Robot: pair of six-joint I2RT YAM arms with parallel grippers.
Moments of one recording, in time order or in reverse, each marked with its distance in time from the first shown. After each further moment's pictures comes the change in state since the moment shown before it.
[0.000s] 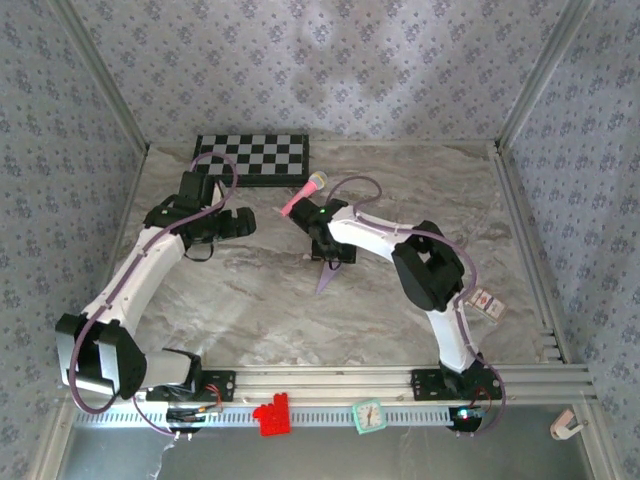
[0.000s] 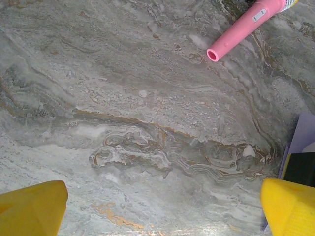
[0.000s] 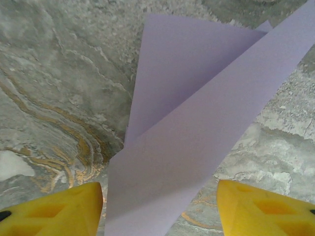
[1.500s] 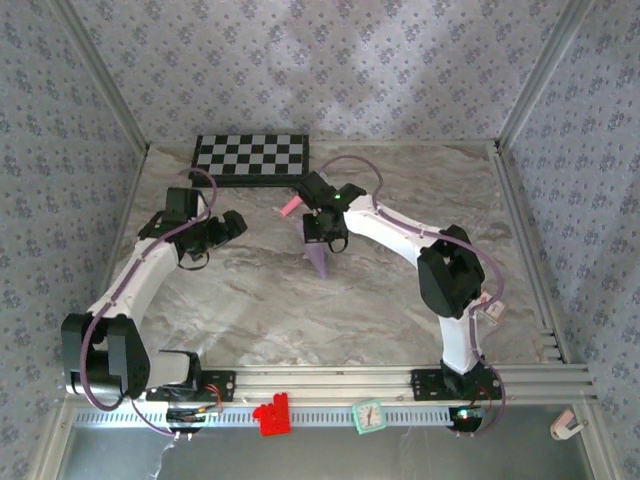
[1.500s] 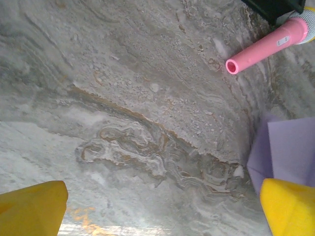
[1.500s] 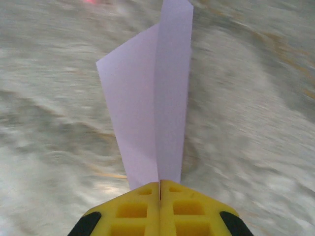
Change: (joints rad) left arm 0.139 -0.021 -0.212 0.210 0.182 -0.216; right arm -0.038 -0.135 0.031 0.186 -0.222 -0.331
